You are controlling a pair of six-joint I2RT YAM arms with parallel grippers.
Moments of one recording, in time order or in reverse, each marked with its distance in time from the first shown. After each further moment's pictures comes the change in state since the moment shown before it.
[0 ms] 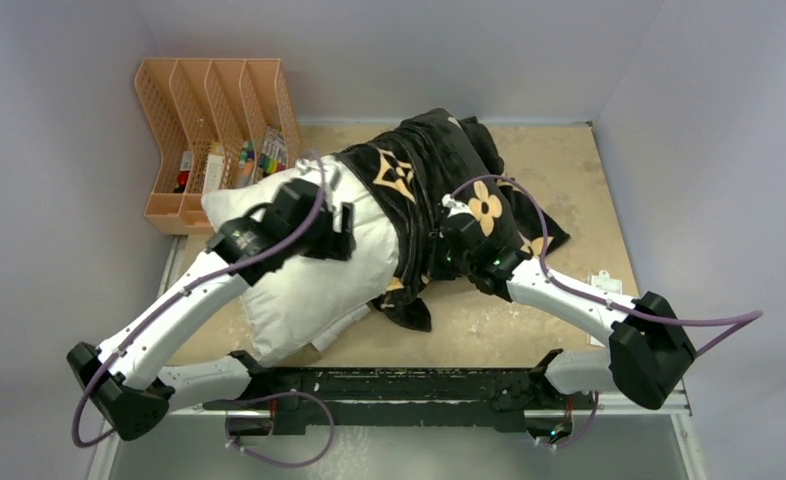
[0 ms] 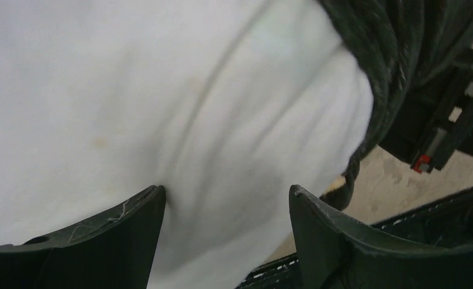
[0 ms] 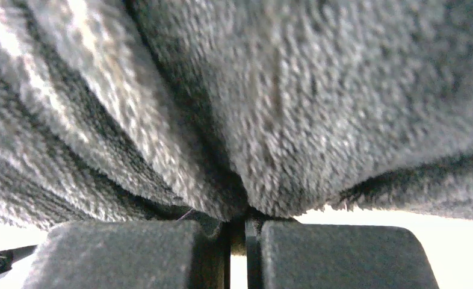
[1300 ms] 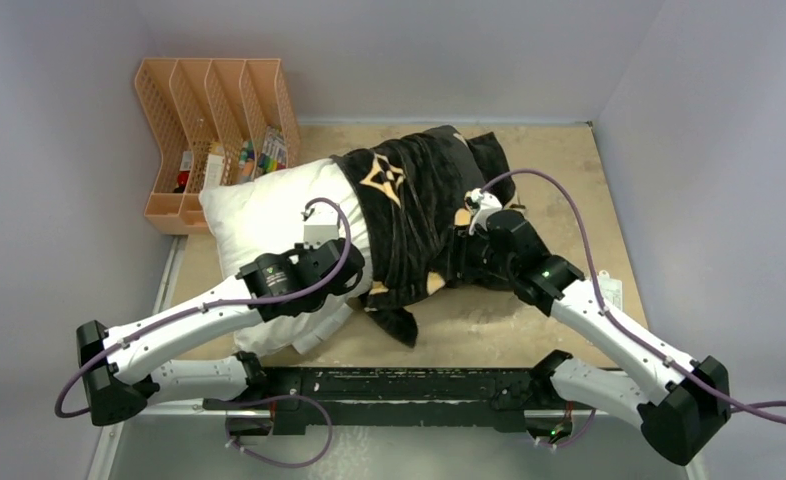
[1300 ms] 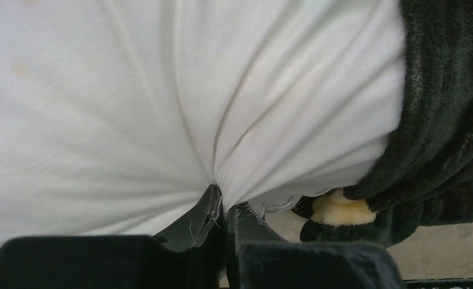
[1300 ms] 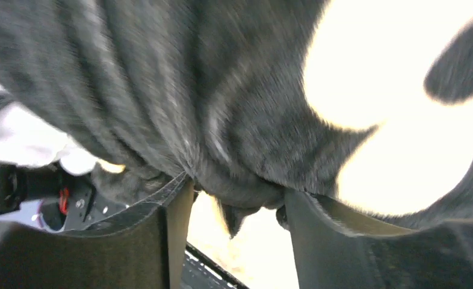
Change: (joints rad) left arm -0.458 -0.005 -0.150 -0.078 -0.635 -0.392; right arm -0.111 -0.296 -0.034 -0.145 -0.087 -0.179
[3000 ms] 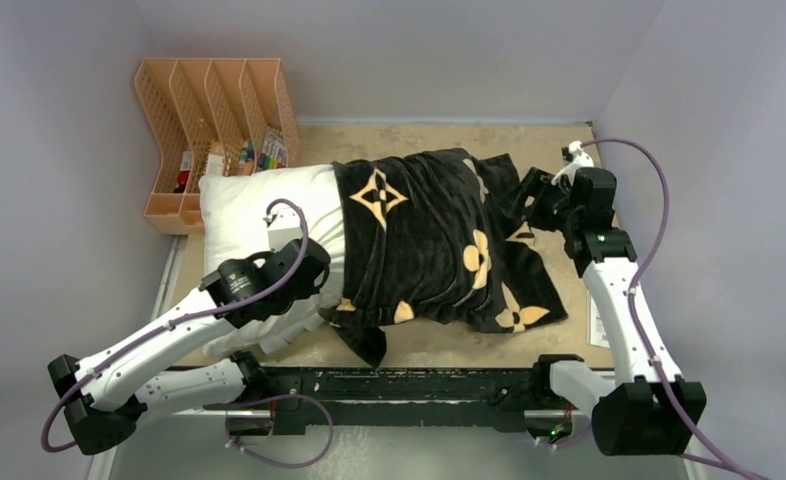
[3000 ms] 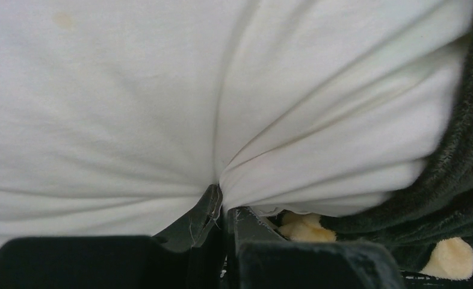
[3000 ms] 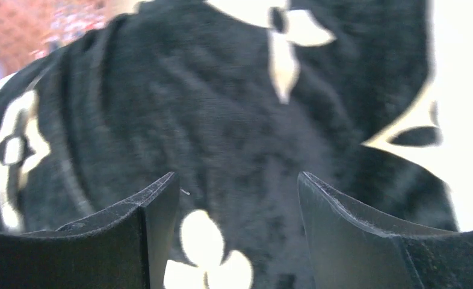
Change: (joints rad) left arm 0.131 -0.159 -0.055 -0.152 0.086 -0.052; right arm -0.620 0.041 0.185 -0.066 -0.179 -0.087
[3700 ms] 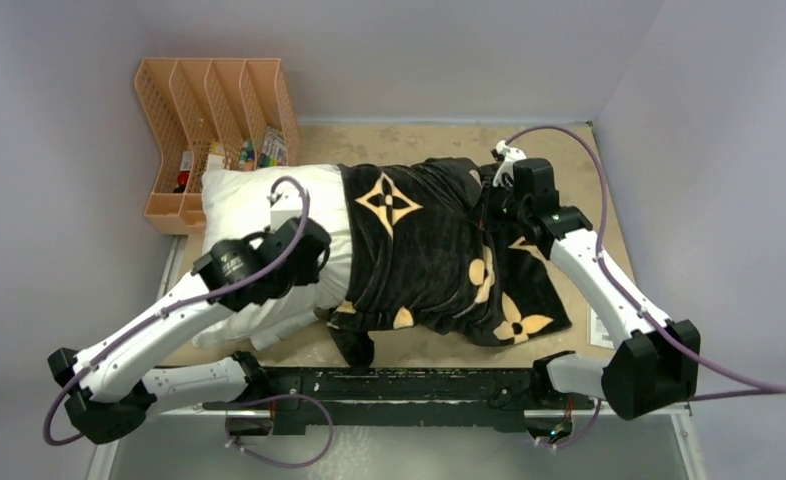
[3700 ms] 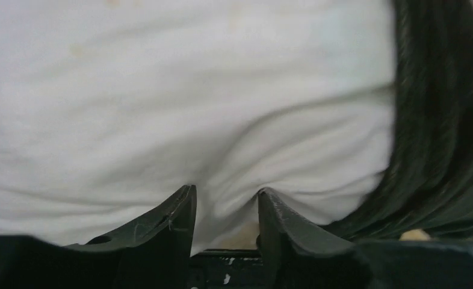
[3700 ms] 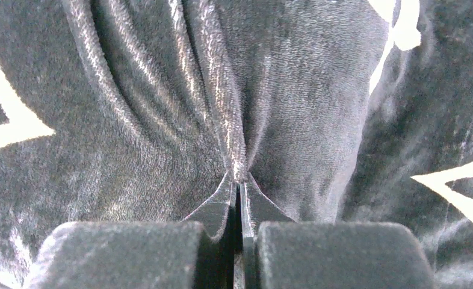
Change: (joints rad) left arm 0.006 0.042 0.159 -0.091 0.039 0.088; right arm 0.289 0.240 0.117 -0.011 0.050 -0.108
